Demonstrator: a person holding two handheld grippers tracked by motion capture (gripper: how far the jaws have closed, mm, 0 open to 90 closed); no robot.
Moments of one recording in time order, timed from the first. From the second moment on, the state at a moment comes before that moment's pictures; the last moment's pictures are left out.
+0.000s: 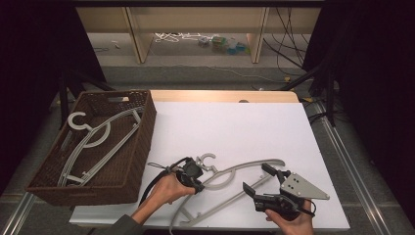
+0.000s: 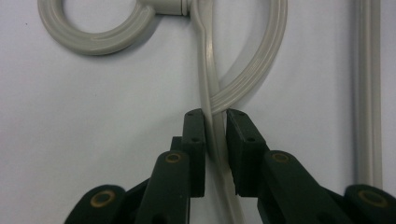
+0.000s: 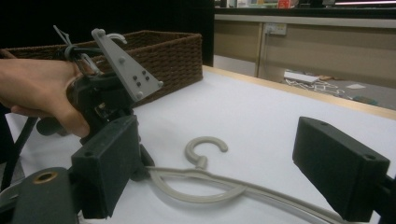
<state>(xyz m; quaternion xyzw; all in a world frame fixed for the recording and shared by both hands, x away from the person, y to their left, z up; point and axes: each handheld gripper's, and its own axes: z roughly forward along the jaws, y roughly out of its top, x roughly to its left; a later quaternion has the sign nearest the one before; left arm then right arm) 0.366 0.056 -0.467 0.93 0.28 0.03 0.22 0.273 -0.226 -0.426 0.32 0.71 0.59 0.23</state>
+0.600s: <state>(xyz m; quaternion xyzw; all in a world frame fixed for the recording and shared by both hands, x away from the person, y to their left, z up) 0.373 0.067 -0.461 0.93 0.27 0.09 0.24 0.273 -0.227 -0.425 0.32 0.71 0.58 0.23</state>
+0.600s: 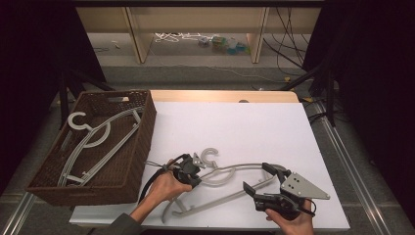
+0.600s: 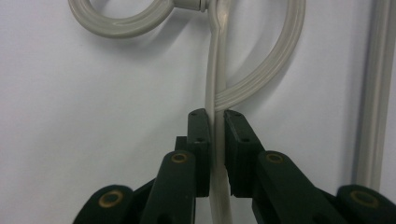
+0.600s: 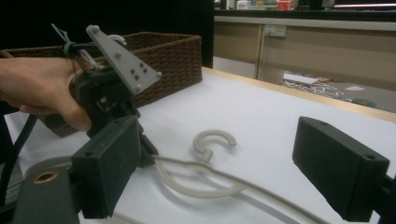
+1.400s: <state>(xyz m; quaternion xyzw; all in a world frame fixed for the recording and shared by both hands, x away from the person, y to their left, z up) 0.390 0.110 -0.424 0.89 0.32 0.13 0.29 0.273 -0.229 -0.425 0.32 0.71 0.58 0.24</state>
